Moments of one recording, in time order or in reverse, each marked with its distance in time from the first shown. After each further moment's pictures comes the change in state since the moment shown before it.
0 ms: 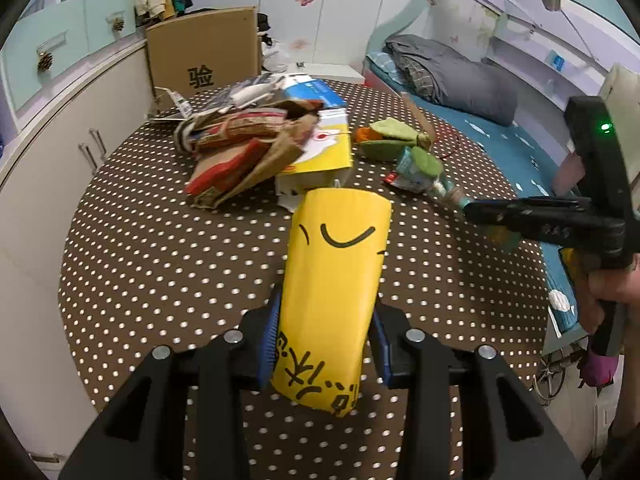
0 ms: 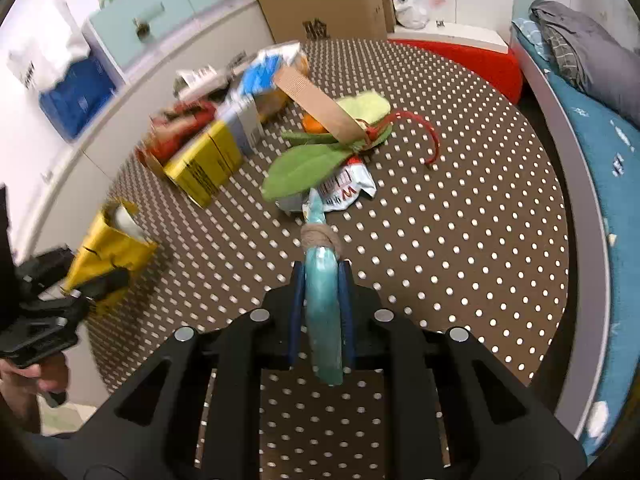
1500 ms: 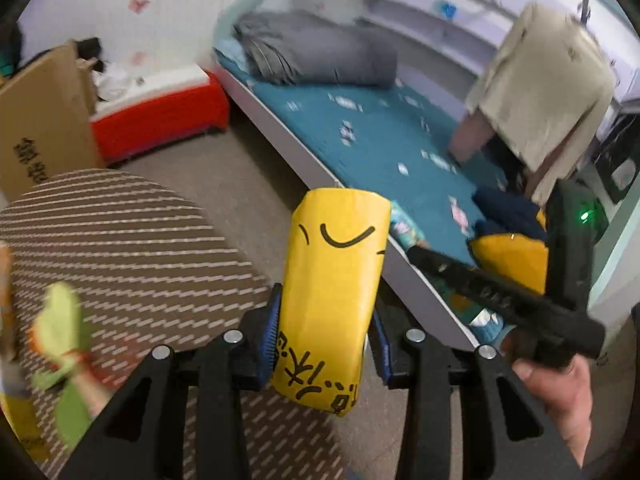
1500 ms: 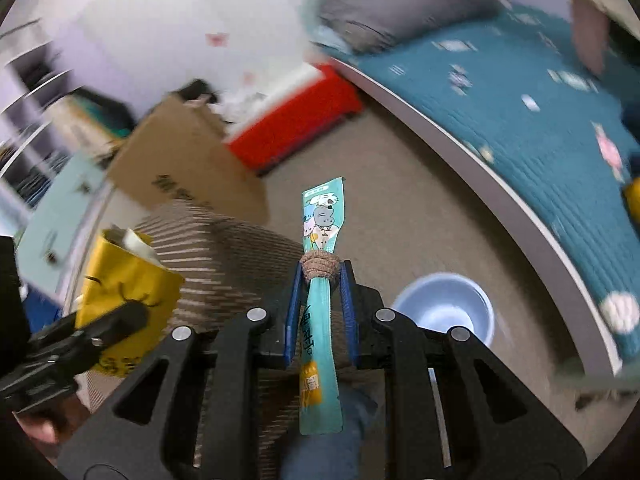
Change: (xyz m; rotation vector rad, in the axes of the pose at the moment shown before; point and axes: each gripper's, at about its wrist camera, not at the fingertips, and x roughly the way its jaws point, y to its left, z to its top) left arm 0.143 -0.262 0.160 0.292 0.106 -0.345; right arm -0.076 -0.273 -0.070 0.705 -0.311 -0.143
